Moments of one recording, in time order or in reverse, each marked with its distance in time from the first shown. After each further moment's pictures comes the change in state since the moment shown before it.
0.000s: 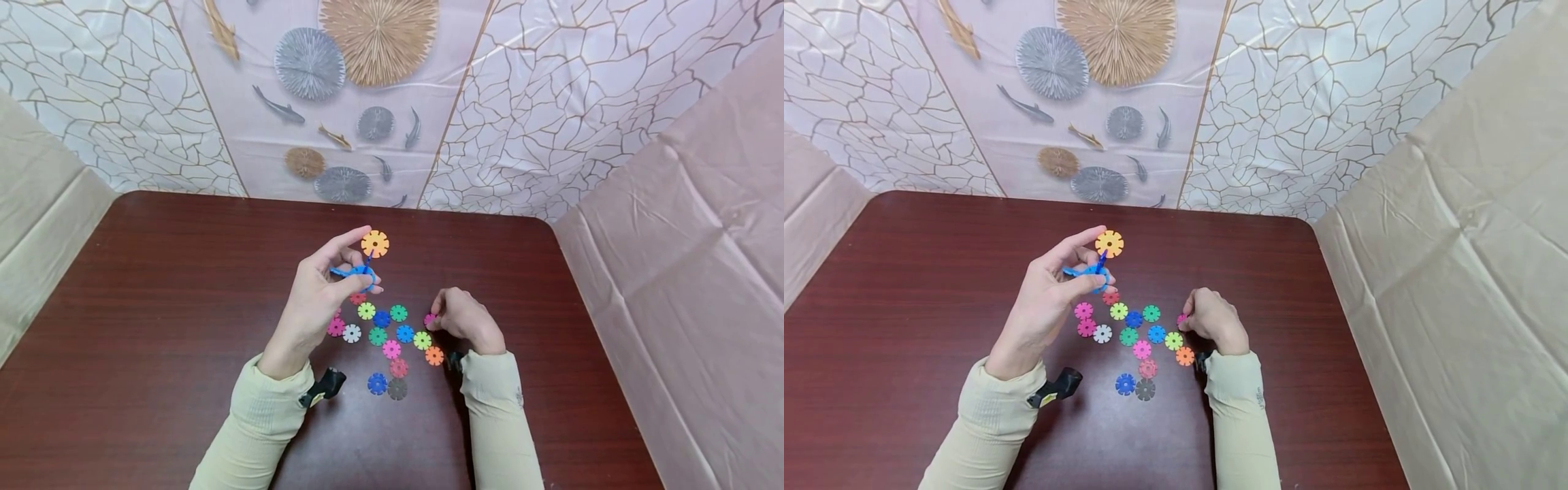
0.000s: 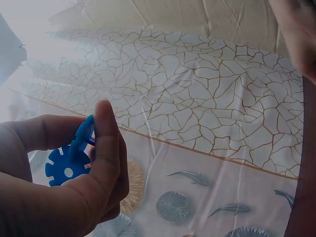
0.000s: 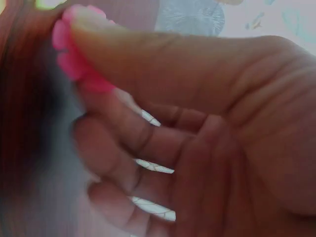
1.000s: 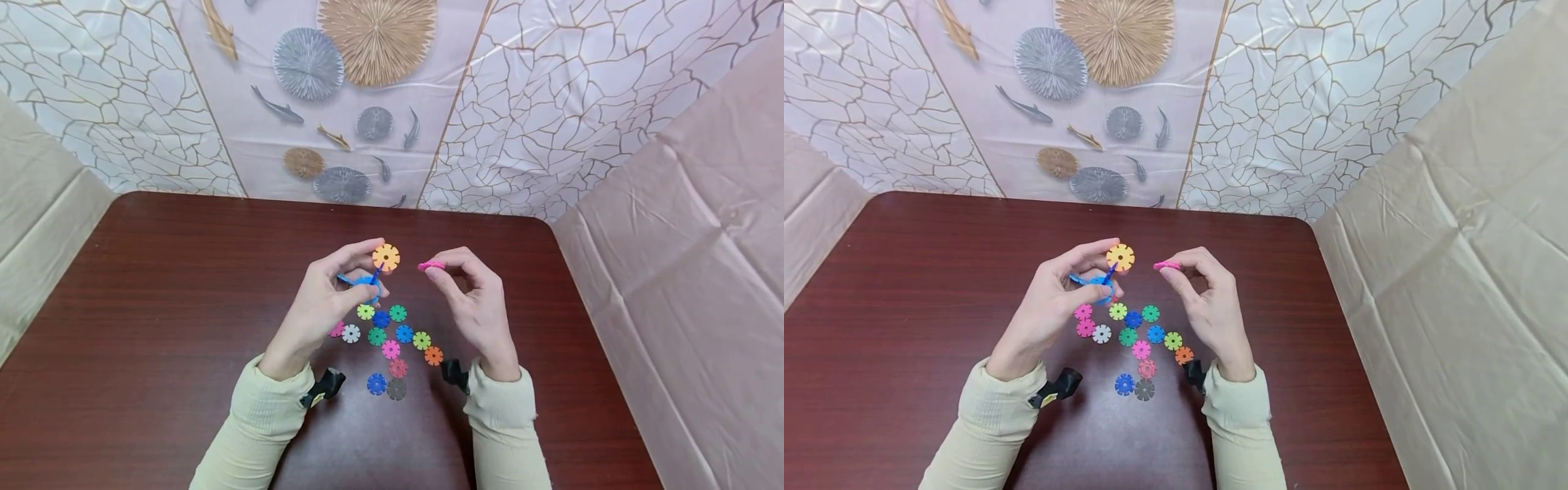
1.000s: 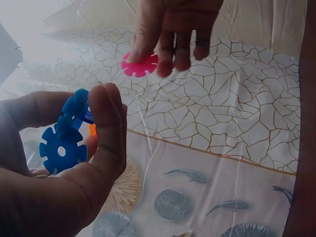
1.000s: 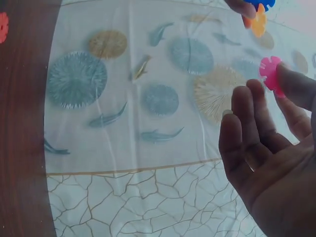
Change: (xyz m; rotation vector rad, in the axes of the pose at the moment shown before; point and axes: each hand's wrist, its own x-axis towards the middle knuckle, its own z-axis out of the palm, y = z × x) left_hand -0.003 -0.001 0.000 0.147 -0.106 -0.034; right_hand -0.084 -0.077 -0.045 0.673 0.622 -0.771
